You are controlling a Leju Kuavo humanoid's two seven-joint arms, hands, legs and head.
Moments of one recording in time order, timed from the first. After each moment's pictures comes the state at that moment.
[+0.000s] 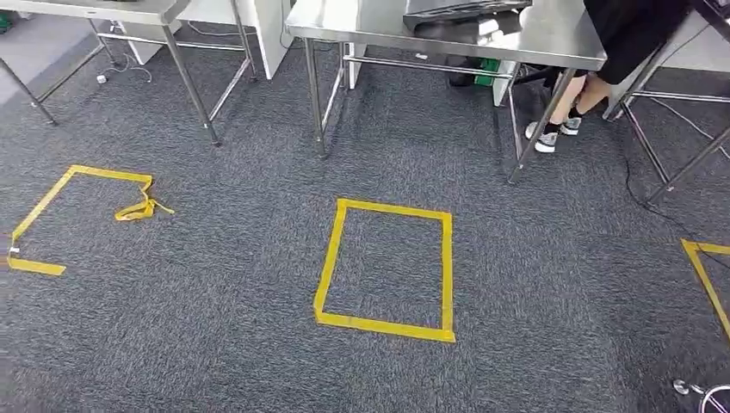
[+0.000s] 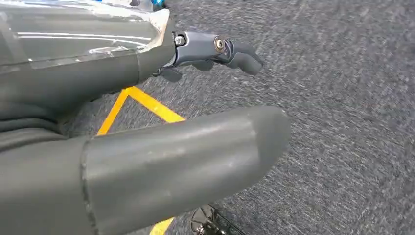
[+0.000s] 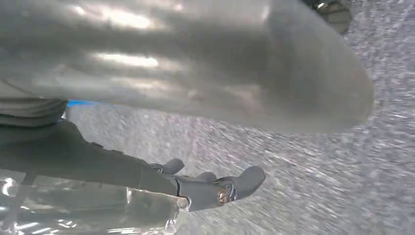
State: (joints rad) left arm -0.04 -0.12 1.02 -0.20 -0.48 0.43 -0.29; right arm -0.06 0.07 -0.17 -0.20 0.47 -0.39 0.05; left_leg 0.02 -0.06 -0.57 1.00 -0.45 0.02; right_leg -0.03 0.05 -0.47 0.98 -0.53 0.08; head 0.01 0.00
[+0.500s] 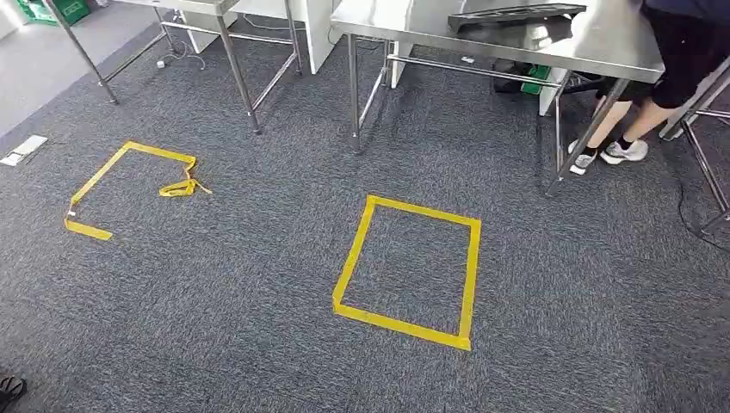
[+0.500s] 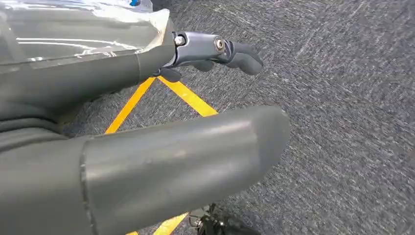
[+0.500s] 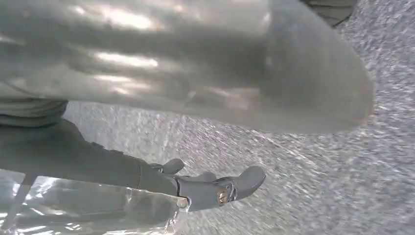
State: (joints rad) left arm -0.03 -0.11 1.02 -0.20 -0.48 0.43 -0.29; right arm -0.06 0.07 -0.17 -0.20 0.46 -0.41 0.02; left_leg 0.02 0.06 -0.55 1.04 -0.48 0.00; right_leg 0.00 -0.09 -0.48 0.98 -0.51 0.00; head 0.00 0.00
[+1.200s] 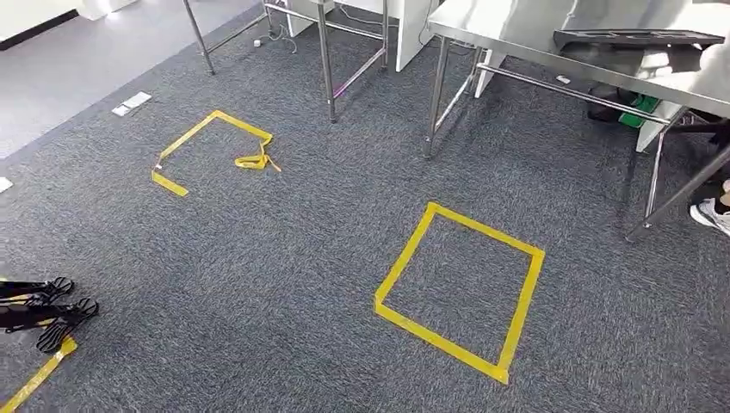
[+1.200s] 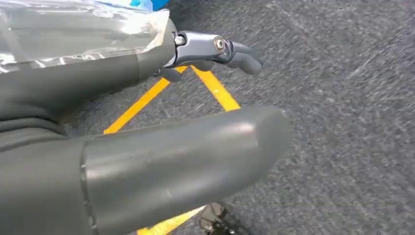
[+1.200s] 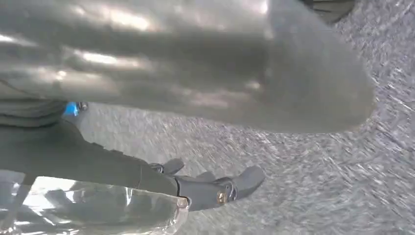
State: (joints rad) left arm -0.03 -0.11 1.02 -0.19 -0.48 0.43 -0.29; right arm -0.07 0.06 -0.16 -0.20 0.48 -0.41 0.03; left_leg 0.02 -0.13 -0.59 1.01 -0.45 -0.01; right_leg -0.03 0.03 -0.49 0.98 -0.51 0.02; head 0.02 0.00
